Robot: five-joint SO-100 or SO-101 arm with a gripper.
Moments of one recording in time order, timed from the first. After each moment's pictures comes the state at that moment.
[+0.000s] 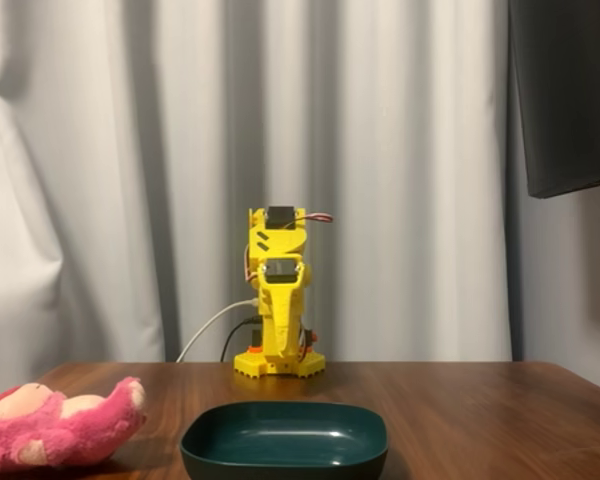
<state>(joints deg) -0.4 192.2 175.5 72.7 -7.5</state>
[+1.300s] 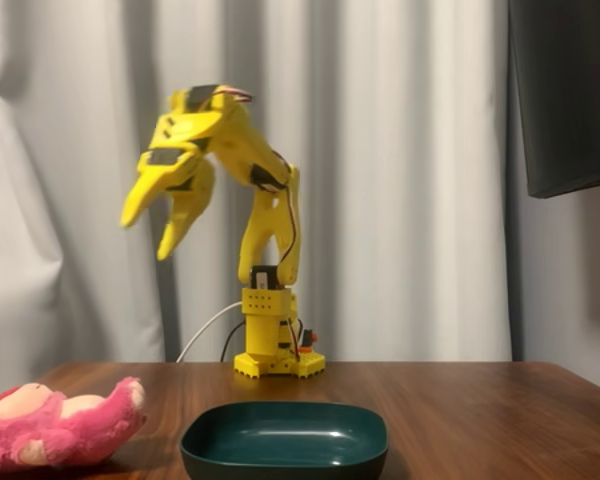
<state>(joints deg) -29.7 100.1 80.6 86.5 -11.3</state>
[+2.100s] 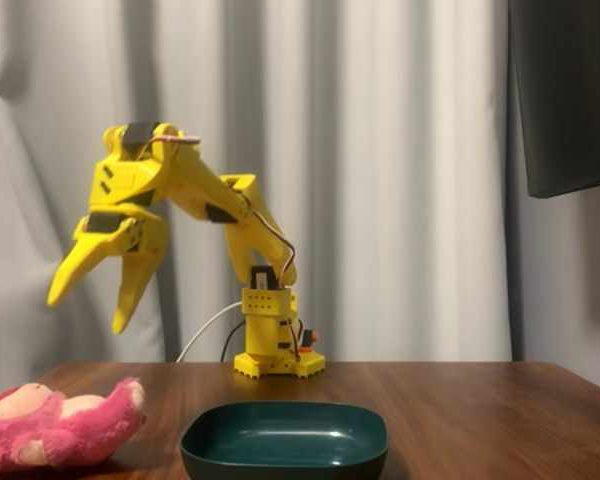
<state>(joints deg) -29.9 53.1 34.1 95.7 -11.3</state>
